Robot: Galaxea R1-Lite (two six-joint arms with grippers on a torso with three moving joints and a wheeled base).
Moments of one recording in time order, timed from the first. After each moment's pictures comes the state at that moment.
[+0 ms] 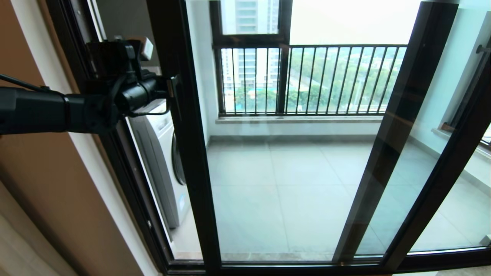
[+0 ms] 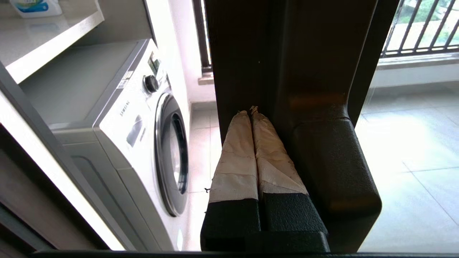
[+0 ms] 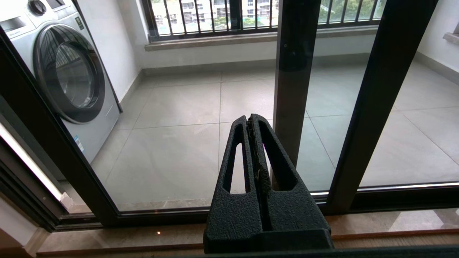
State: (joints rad) left arm -0.23 2.01 -1.61 -0.42 0.07 0.06; right arm 0.01 0.00 0.00 -0.03 -0.01 0.03
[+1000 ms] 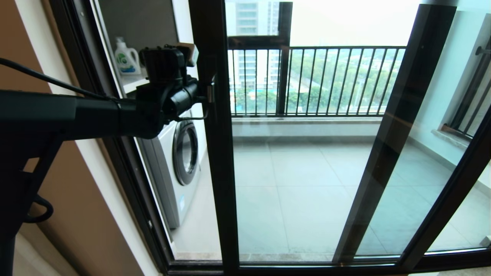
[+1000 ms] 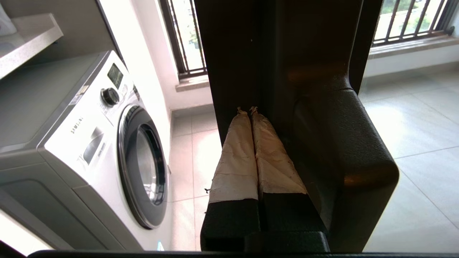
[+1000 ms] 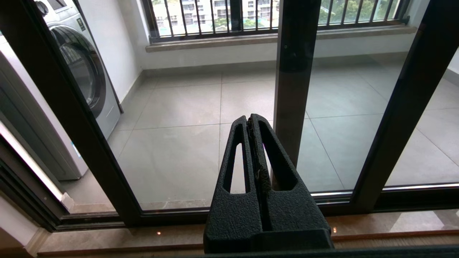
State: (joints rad) left arm -0.40 2.14 -1.76 -0.41 0.17 0.10; right arm 0.01 0.00 0.00 -0.03 -0.01 0.03
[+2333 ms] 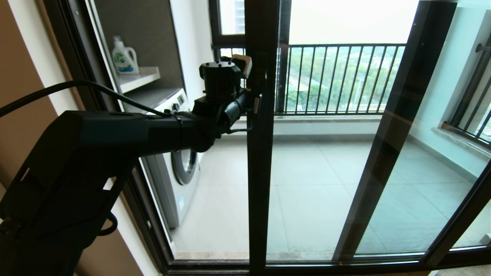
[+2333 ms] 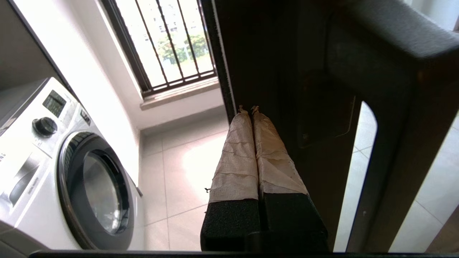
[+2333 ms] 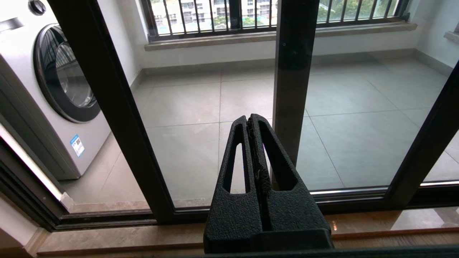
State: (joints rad) left arm -0.55 2.30 -1.95 -0.41 0.26 0.15; right arm 0.01 0.00 0.00 -0.03 -0.01 0.03
